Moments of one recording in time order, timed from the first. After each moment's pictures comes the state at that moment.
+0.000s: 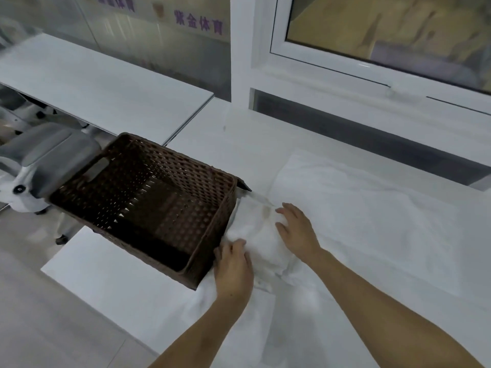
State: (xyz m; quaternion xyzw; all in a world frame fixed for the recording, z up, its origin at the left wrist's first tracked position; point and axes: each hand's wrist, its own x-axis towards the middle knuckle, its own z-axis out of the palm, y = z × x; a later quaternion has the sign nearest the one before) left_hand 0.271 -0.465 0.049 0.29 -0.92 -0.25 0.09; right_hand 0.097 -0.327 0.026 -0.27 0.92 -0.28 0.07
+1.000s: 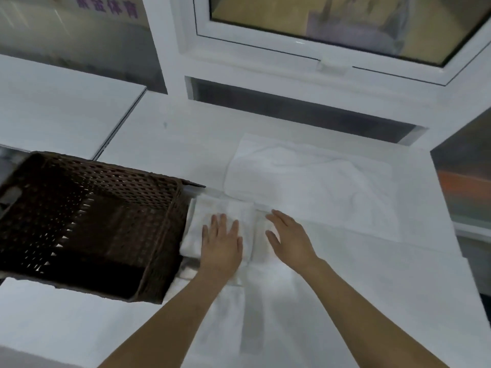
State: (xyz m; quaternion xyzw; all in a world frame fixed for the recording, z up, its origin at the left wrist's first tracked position) left_hand 0.196 -0.448 0.030 0.06 -0.99 -0.11 -0.08; right_hand 0.142 -0.242 0.040 -0.21 0.95 -0.22 0.03
